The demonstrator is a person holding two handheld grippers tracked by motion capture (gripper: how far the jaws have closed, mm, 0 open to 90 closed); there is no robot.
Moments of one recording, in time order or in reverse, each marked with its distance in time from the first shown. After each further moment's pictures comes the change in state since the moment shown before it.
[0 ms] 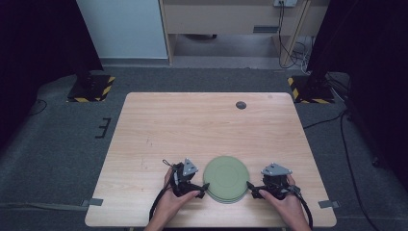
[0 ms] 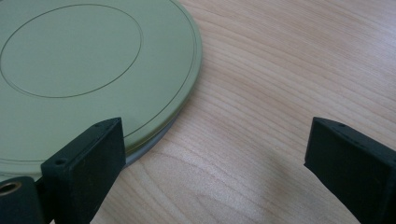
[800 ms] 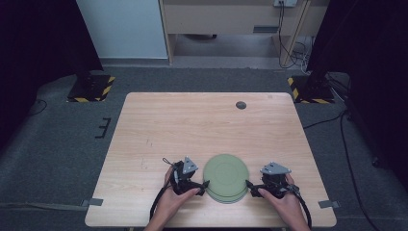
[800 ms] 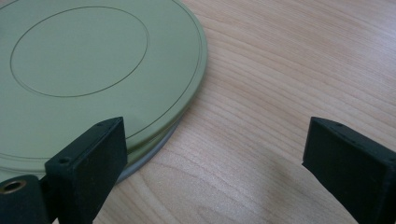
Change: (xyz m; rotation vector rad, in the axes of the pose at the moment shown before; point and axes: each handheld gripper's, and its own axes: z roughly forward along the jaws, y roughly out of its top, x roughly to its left) left arm 0.003 0.004 0.001 -0.010 -0.002 -0.010; right arm 0.000 0.003 0.003 -0.011 0.000 0.010
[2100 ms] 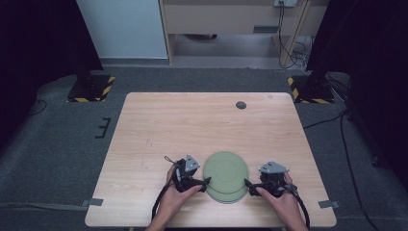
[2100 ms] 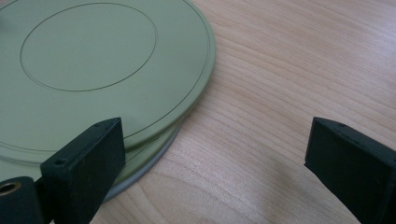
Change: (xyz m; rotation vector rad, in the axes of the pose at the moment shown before) left arm -0.001 0.008 0.006 -0.008 0.029 0.006; right arm 0.002 0.003 0.005 -0.004 -0.011 0.001
